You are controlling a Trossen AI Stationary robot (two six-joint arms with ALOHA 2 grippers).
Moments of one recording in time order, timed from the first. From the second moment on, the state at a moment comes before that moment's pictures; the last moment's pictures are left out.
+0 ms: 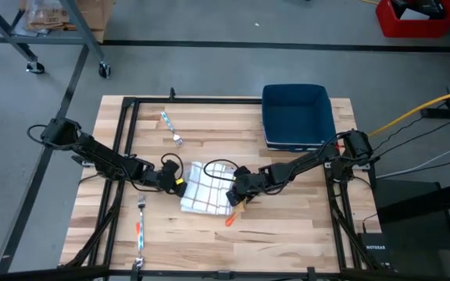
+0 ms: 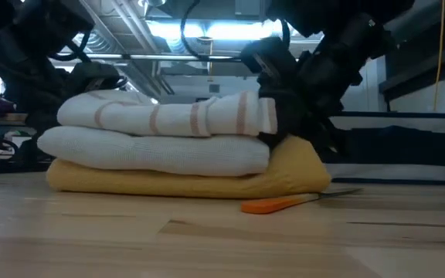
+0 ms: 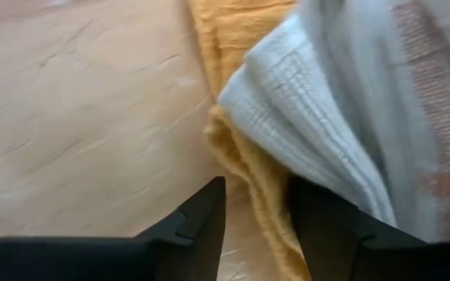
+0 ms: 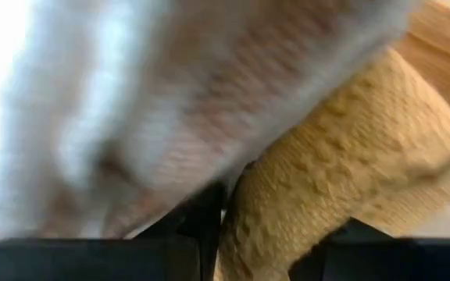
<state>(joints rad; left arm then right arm) -0.31 1.31 0.37 0.08 -0.29 -1.33 0.23 1.82 0.99 -0.09 0.02 1.21</state>
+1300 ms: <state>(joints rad) -0.31 1.30 0.37 0.15 -0.24 -1.36 0.23 1.67 0.99 -0.51 0.10 1.38</state>
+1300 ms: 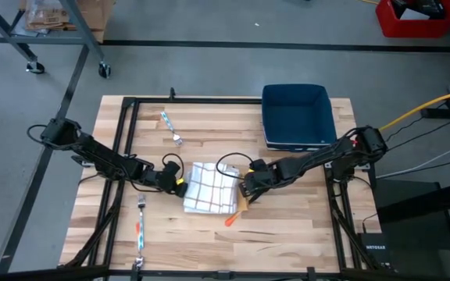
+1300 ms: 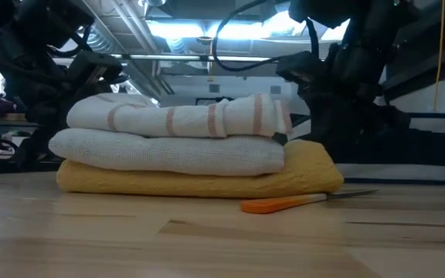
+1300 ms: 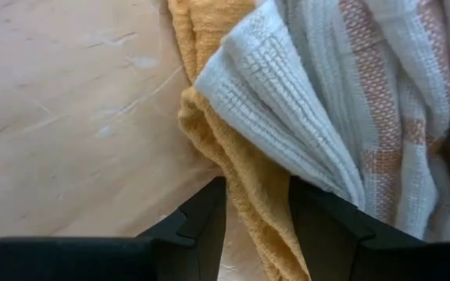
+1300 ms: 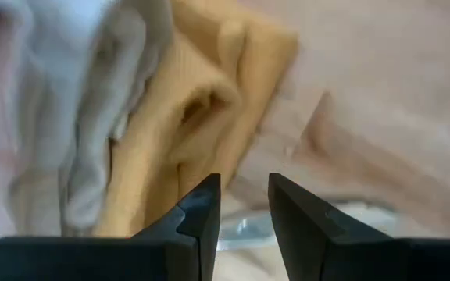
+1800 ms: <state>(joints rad) -0.31 1.28 0.37 0.13 -0.10 -1.23 0.28 1.56 0.99 -0.39 0.02 1.33</state>
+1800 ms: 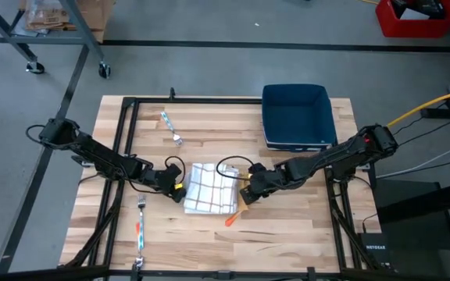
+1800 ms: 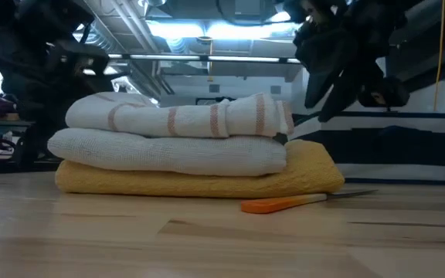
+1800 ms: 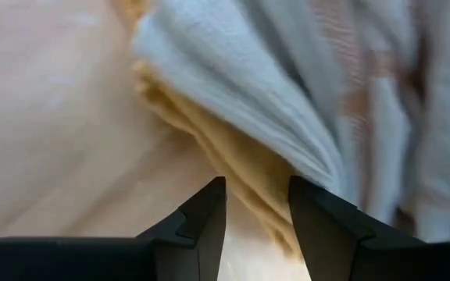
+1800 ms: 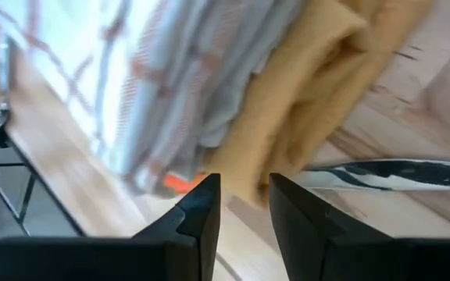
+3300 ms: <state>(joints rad) -0.24 1.40 0.37 0.27 -0.19 -1.23 0.29 1.86 0.99 -0.15 0.23 1.25</state>
